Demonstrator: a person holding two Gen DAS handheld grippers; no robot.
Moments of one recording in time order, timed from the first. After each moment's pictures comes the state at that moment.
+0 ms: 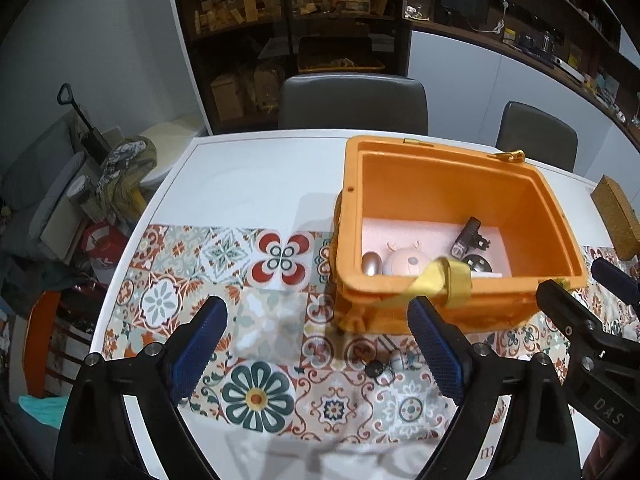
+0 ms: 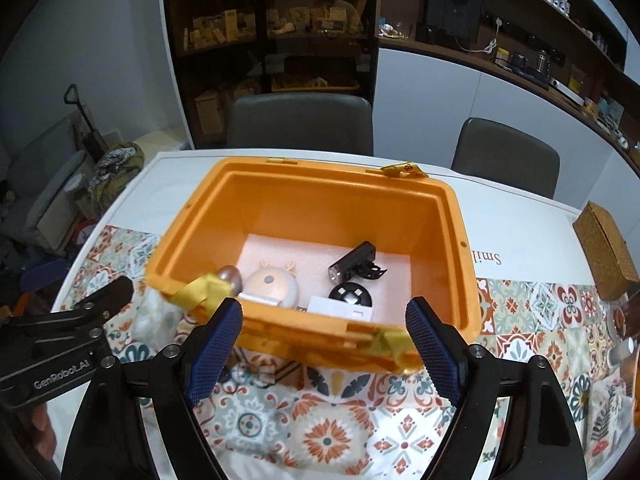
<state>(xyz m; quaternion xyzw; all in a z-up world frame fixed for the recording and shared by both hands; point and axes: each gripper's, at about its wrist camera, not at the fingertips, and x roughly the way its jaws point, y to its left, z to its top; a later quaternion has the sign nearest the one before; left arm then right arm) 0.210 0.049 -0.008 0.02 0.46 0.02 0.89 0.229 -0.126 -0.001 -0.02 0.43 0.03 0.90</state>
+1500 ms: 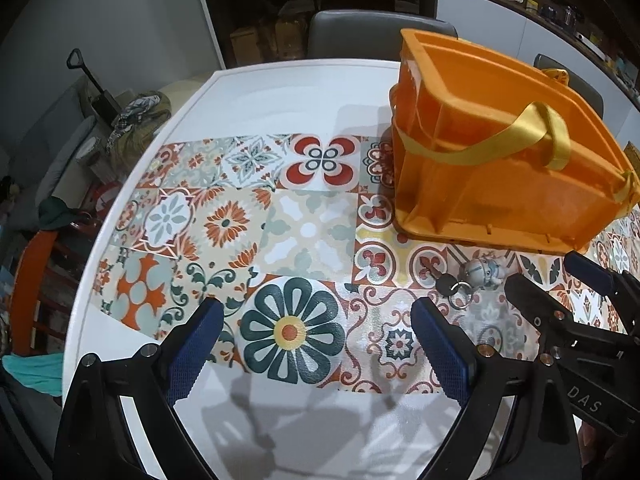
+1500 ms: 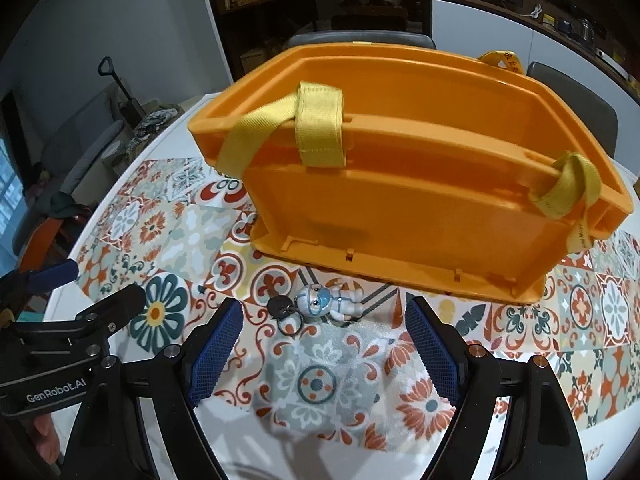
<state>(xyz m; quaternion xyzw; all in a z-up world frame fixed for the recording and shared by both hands) 0.172 0.095 -0.111 0.02 0.51 0.04 0.86 0.206 -0.074 -0.122 0.00 0.48 0.10 0.87</state>
